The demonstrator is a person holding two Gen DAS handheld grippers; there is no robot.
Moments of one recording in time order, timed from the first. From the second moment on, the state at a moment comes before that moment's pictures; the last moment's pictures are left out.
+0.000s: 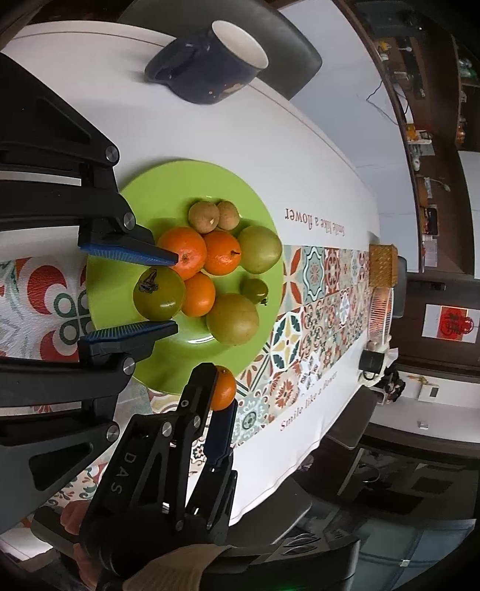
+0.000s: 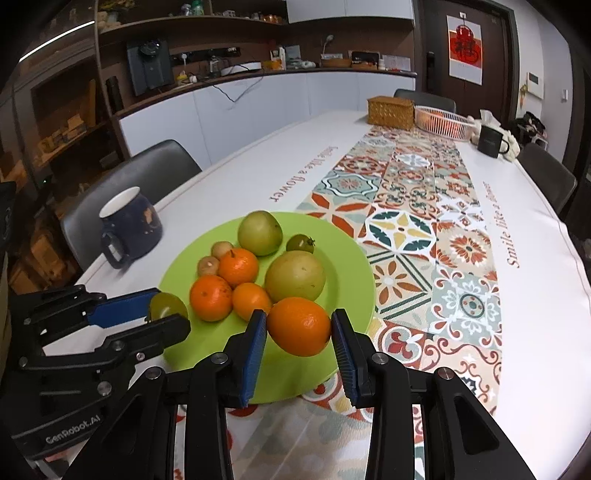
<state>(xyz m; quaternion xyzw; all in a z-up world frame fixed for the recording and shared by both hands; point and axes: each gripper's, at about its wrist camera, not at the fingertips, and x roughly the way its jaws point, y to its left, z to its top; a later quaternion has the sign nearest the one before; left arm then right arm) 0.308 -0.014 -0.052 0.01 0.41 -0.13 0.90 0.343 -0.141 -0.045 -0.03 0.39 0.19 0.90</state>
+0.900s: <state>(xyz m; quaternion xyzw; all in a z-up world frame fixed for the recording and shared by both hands) 0.219 -0.006 0.013 0.02 0.32 -0.08 0.94 0.242 -0.181 0.008 0.02 0.33 0.11 0.94</state>
